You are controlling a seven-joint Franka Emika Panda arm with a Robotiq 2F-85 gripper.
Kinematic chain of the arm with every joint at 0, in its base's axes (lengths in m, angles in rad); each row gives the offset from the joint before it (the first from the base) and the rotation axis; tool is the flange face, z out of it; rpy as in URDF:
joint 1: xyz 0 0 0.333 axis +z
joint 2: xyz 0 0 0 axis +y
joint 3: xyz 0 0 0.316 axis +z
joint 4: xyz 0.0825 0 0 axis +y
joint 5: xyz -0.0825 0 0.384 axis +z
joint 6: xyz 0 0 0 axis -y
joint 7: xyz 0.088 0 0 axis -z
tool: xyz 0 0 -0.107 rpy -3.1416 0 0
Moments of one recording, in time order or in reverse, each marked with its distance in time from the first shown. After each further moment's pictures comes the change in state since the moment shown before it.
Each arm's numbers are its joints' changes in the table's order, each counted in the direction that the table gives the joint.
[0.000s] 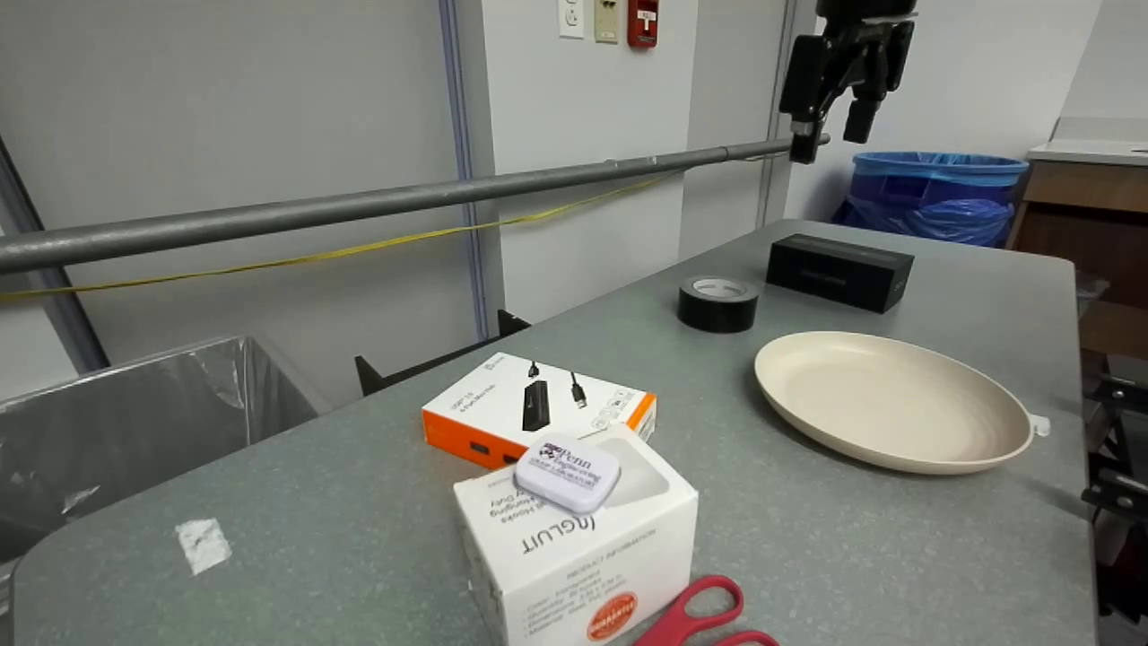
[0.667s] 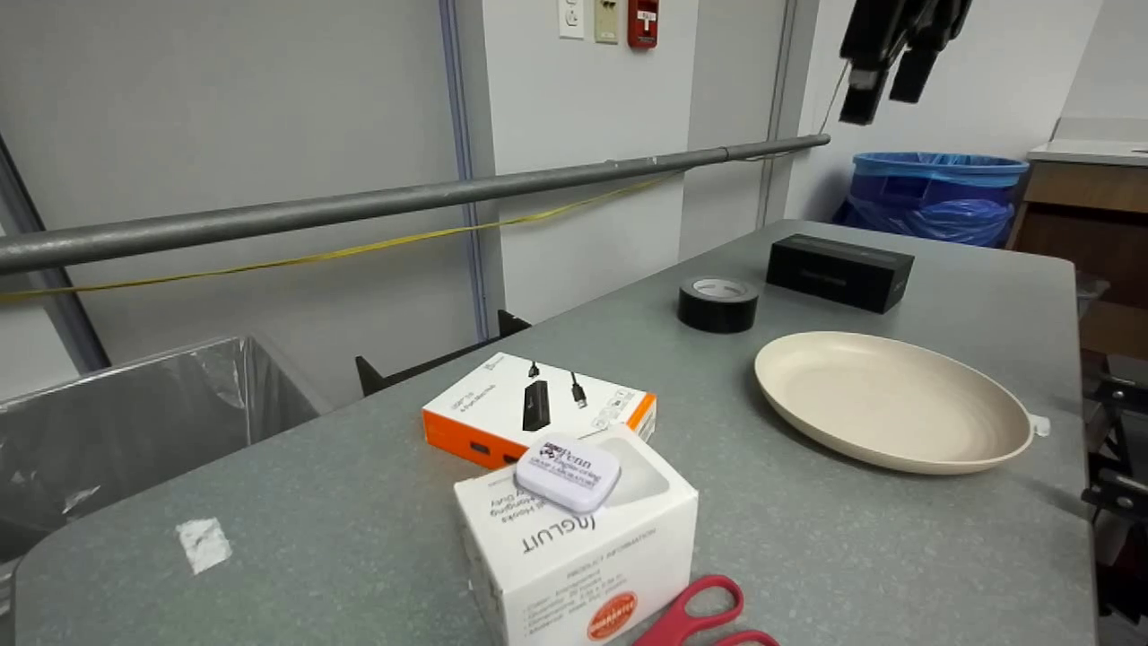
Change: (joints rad) arm 0.030 -0.196 0.084 0.106 0.057 -0.044 -0.031
